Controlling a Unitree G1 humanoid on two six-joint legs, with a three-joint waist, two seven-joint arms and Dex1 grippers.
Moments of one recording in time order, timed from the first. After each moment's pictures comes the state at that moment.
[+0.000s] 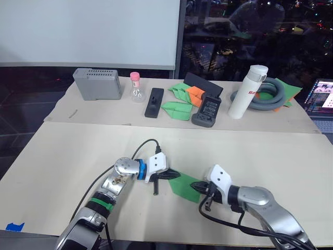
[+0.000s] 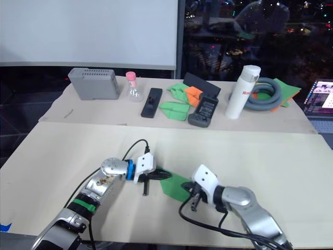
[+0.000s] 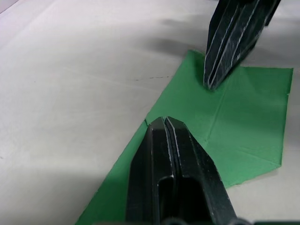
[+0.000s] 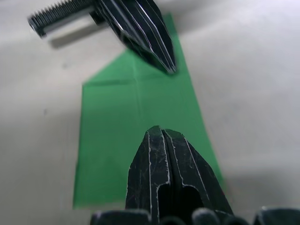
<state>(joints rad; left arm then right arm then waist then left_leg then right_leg) -0.49 0.36 -0.35 0.35 -0.09 -0.05 -1.13 0.02 -0.62 0.19 -0.47 0.19 0.54 0.71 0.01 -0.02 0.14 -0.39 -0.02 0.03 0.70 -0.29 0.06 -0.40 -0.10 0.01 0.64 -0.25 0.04</state>
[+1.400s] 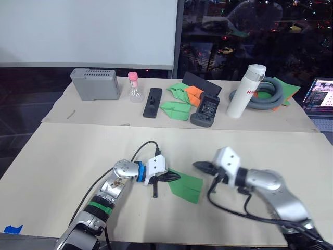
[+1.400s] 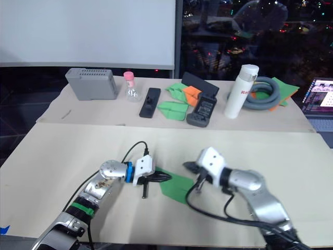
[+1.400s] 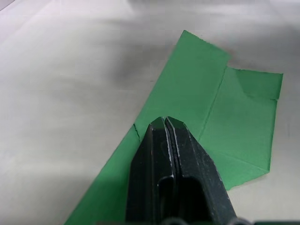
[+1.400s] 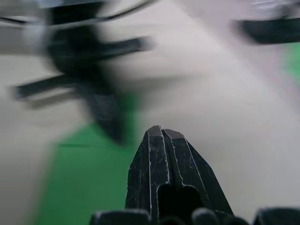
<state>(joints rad) -0.46 0.36 -0.35 0.31 -0.09 -0.04 -1.15 -0.12 -0.56 0.24 -0.38 0.17 0.36 0.78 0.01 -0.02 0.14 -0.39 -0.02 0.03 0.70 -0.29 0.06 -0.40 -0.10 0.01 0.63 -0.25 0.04</state>
